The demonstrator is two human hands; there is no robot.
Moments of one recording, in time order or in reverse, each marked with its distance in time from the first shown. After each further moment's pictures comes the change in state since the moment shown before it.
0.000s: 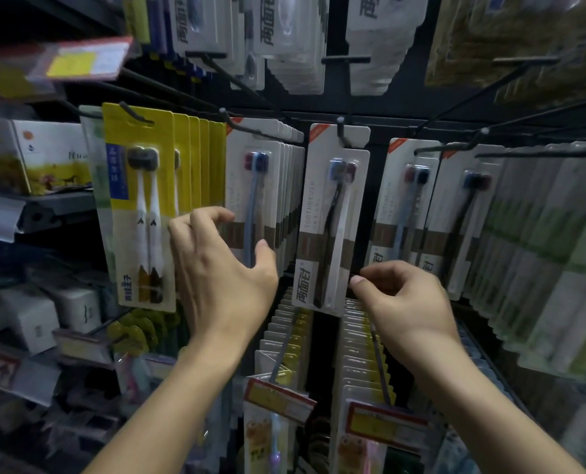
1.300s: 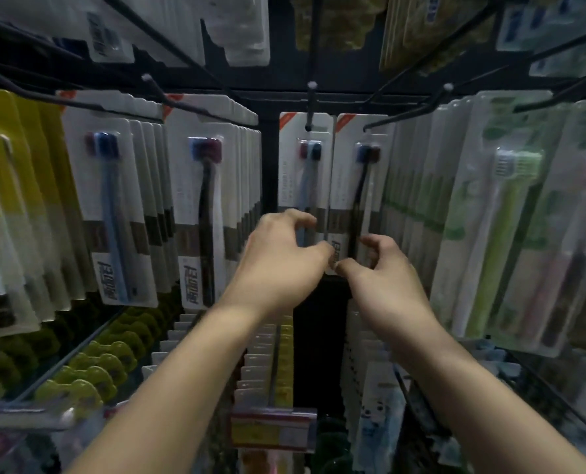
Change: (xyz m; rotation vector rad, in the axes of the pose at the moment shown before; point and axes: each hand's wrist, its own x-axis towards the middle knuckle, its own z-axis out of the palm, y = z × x) left_hand -0.039 0.109 0.096 -0.187 -0.854 -0.029; right_hand 0.032 0.052 -0.073 0.004 0.060 0.166
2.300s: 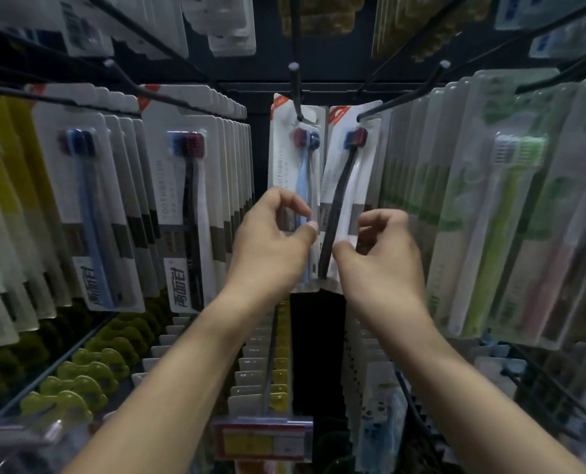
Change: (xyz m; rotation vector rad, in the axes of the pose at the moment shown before) left_hand 0.016 -0.014 0.015 -0.301 0.149 0.110; right_hand 0.002 -0.011 0.007 0.097 0.176 -0.101
